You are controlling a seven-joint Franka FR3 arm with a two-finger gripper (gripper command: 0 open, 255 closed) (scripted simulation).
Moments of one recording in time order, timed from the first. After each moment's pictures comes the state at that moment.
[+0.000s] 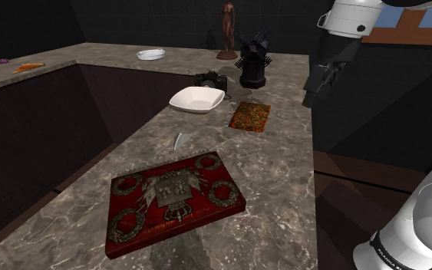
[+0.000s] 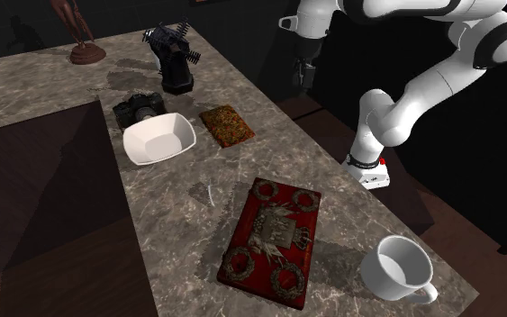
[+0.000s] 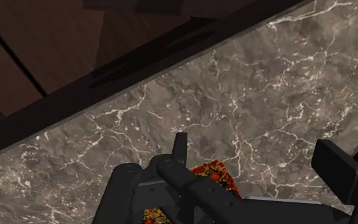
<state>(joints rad) 0.01 -0.77 0.00 -2.30 0.11 1.61 -0.04</state>
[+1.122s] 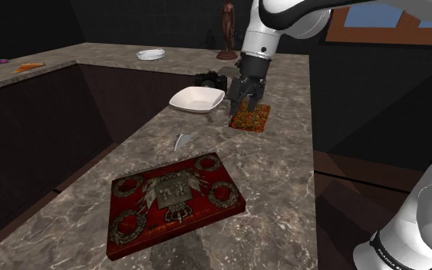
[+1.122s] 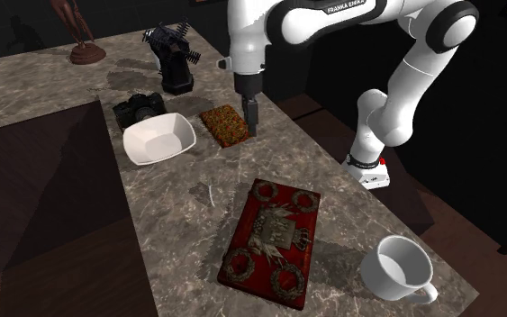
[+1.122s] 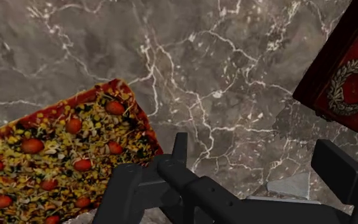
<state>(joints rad) 0.11 -0.23 0.04 -2.01 0.33 1.79 -0.05</state>
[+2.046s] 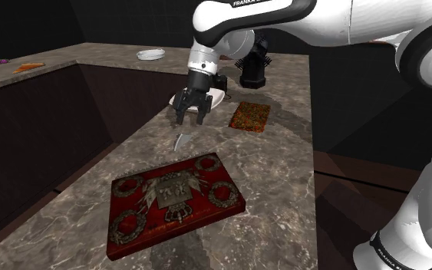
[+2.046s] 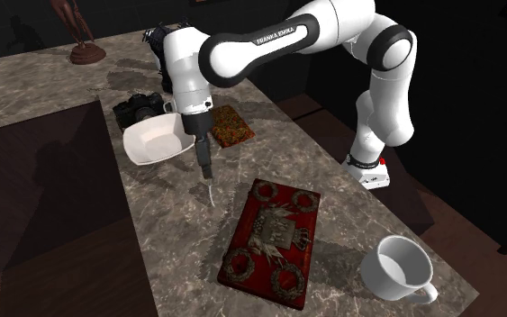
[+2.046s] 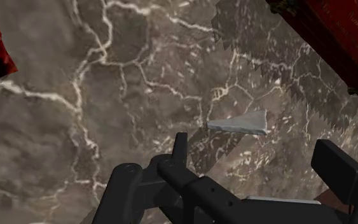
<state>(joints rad) 0.17 0.26 0.09 -1.55 0.48 1.79 -0.05</state>
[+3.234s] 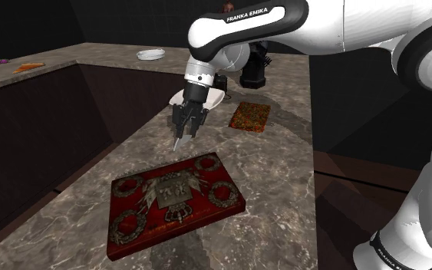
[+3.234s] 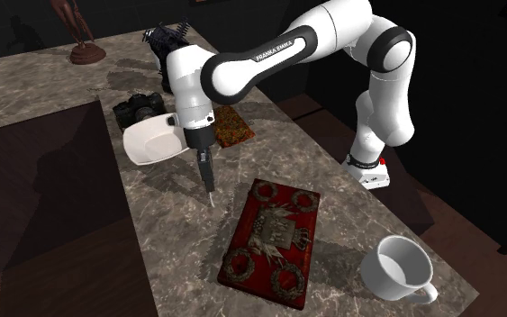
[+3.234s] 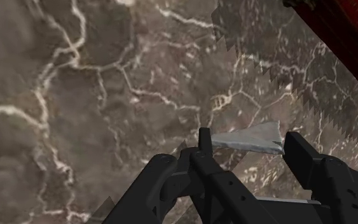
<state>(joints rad) 0.19 0.27 0.11 -1.61 0.49 1.87 -0.05</state>
